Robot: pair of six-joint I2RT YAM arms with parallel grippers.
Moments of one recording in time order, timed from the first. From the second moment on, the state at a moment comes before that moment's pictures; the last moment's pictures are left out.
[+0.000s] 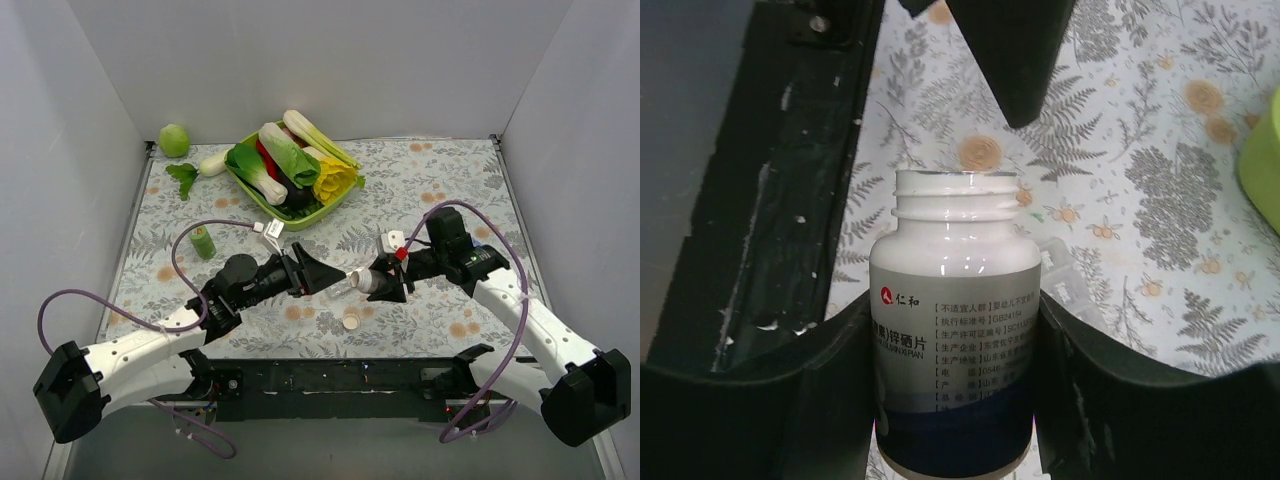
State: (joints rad) left arm -0.87 0.91 0.49 0.34 0.18 -1.03; right arm 0.48 1.06 0.84 -0.60 -1.03 -0.80
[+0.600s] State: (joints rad) left arm -1.08 1.16 0.72 0.26 0.11 -1.12; right arm 0.46 0.93 0.70 -0.38 -1.16 -0.58
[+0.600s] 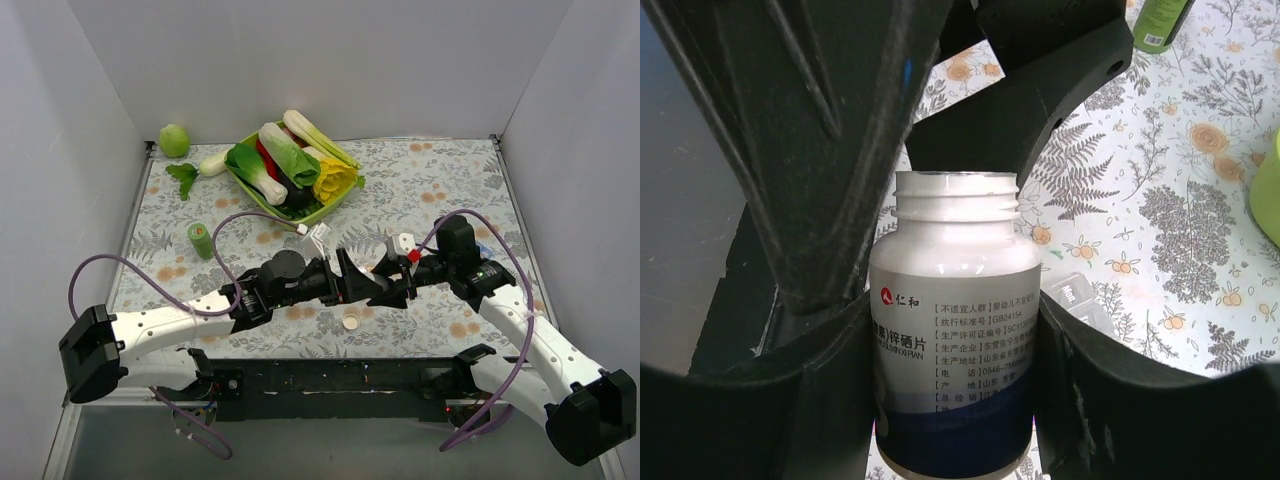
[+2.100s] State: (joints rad) left arm -0.70 1.11 0.92 -0.74 -0.31 -0.91; right arm 0.12 0.76 0.73 -0.34 -0.53 -0.21
